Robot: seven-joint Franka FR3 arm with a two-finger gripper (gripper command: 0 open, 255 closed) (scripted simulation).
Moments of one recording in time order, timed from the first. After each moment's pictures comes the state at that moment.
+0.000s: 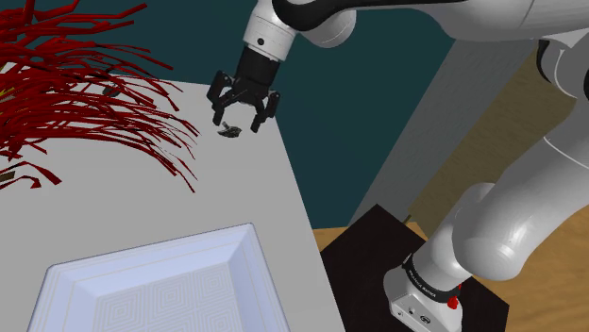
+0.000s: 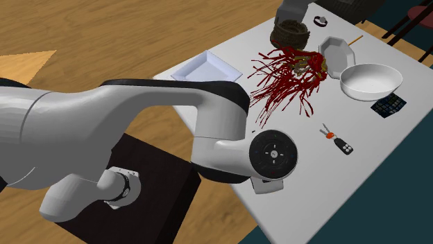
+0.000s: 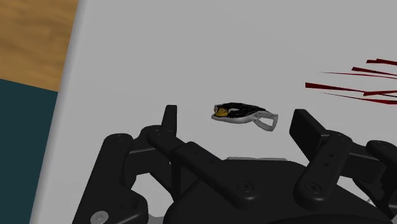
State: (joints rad) arm 0.16 -0.07 0.26 -1.96 0.36 2.00 0.46
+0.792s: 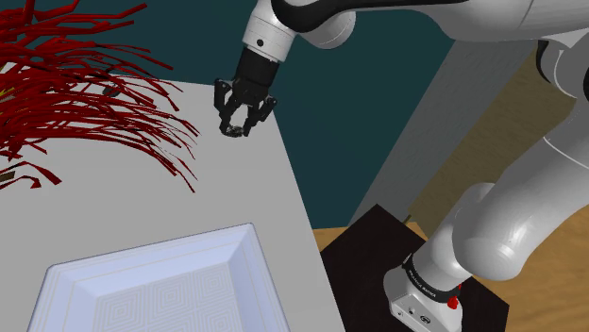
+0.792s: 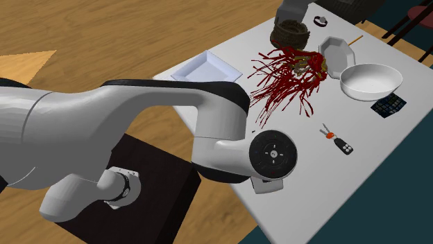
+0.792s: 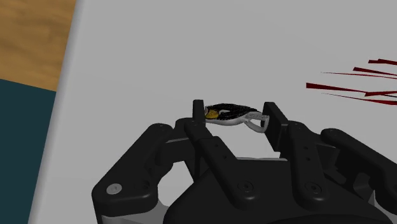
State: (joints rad) arm 0.16 -0.07 0.26 -1.97 0.36 2.01 0.46
